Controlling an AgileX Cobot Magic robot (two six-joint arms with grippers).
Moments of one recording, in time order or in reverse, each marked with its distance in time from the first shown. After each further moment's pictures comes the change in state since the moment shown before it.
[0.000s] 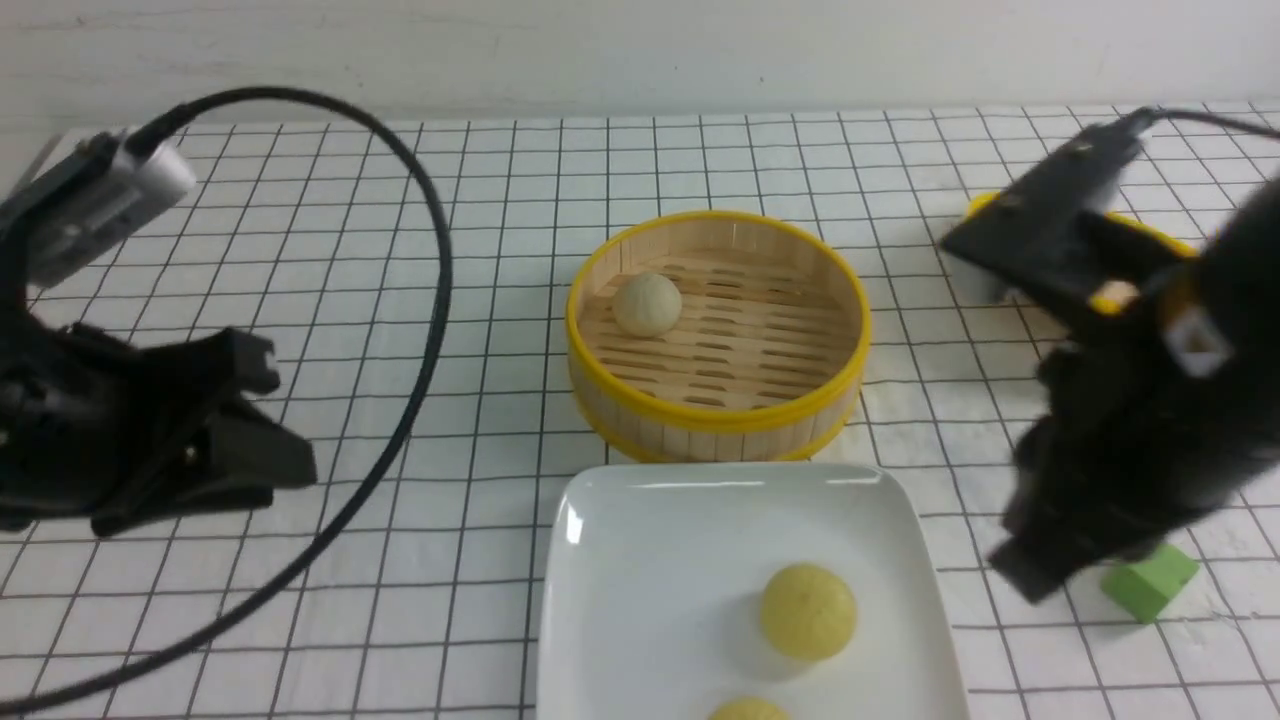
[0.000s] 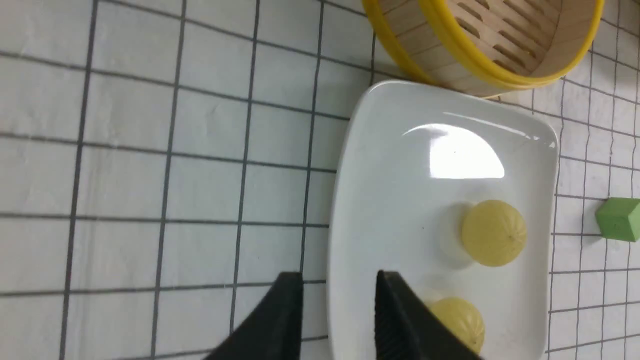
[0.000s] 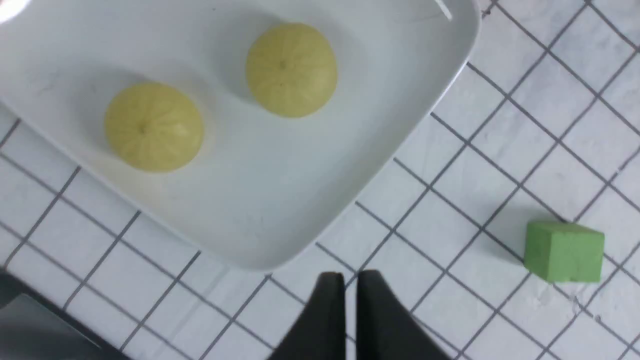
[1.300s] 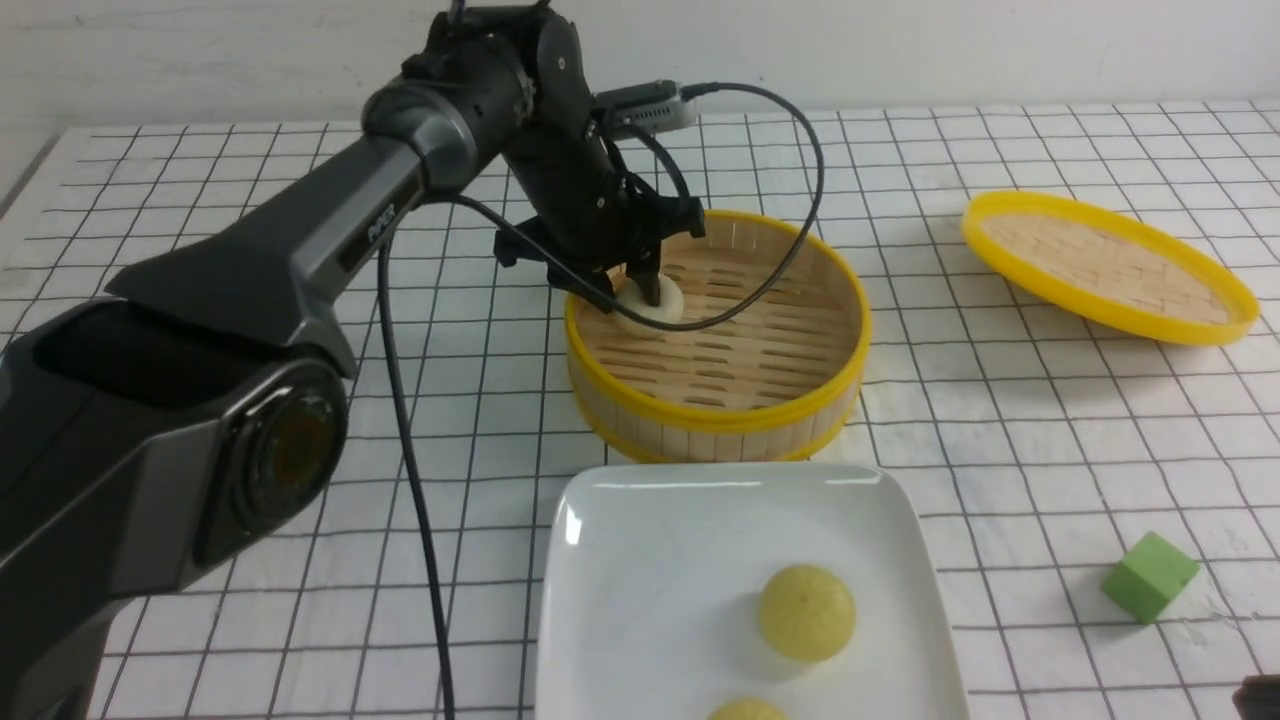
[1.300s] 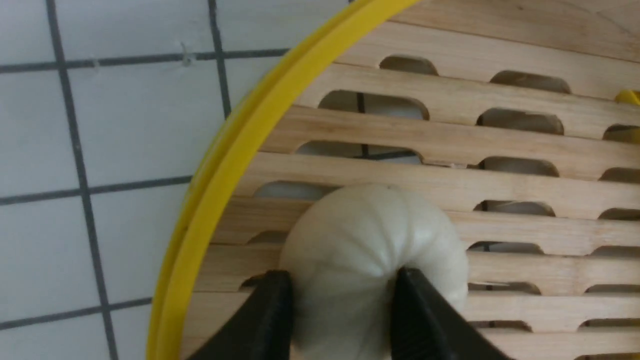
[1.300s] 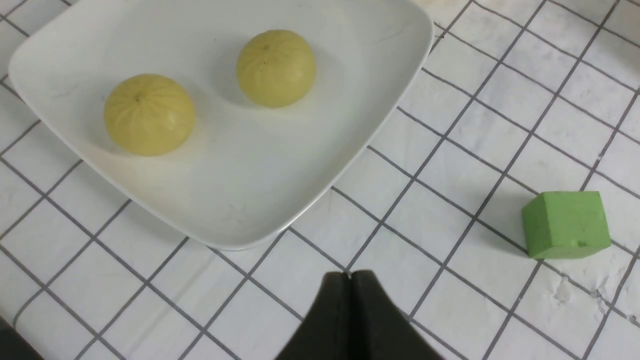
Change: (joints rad) right arm 0.000 -0.702 0.657 -0.045 -0.405 0.049; left arm -0.398 1.281 -1.393 0.387 0.146 -0.336
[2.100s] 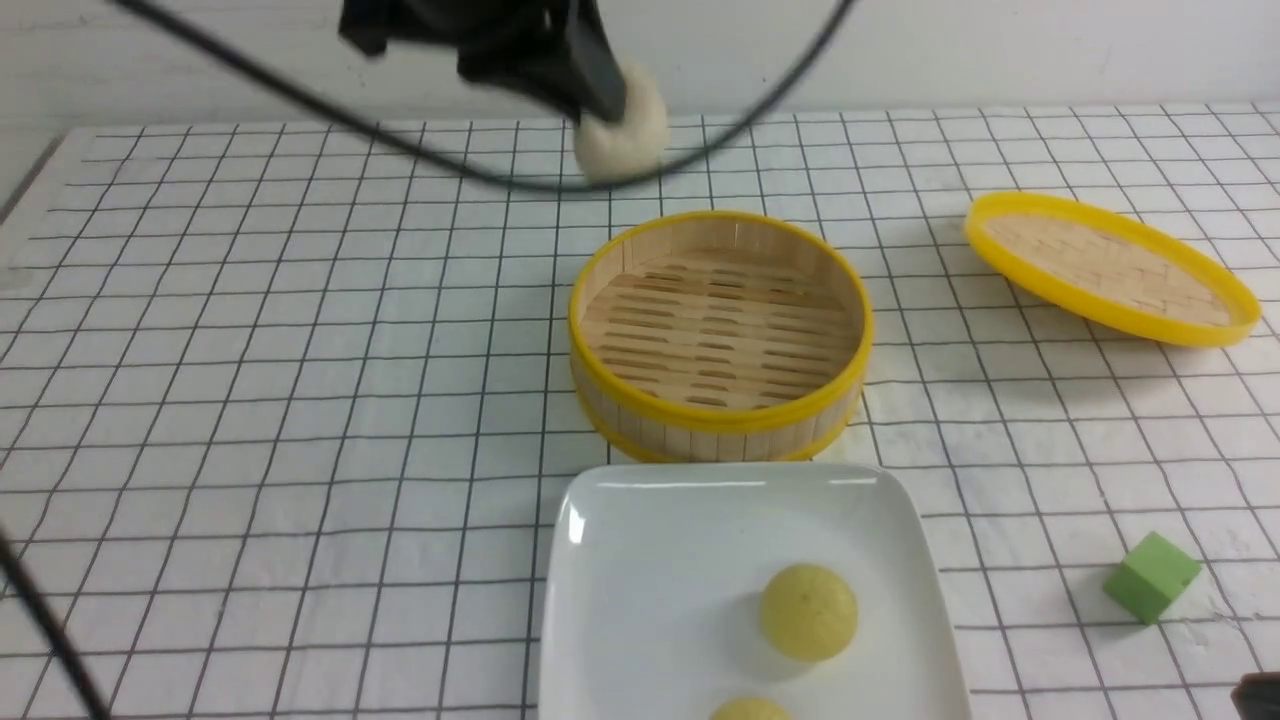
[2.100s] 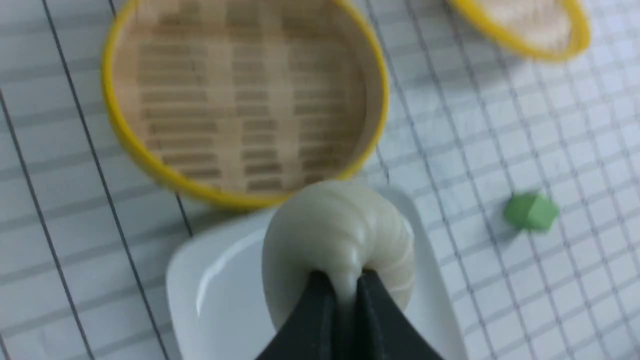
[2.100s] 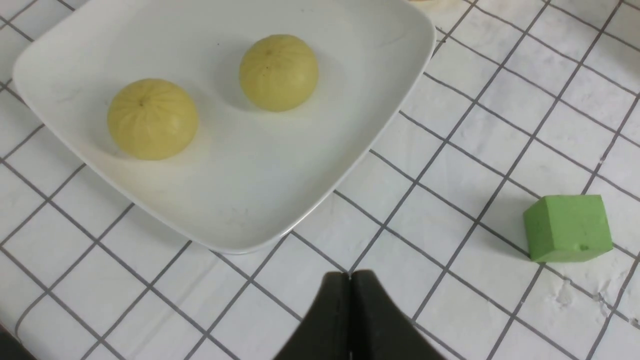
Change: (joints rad) right arm 0.000 0.000 0.001 -0.001 -0.006 0.004; left arm -0.093 -0.747 0.500 -0.113 0.120 0.092
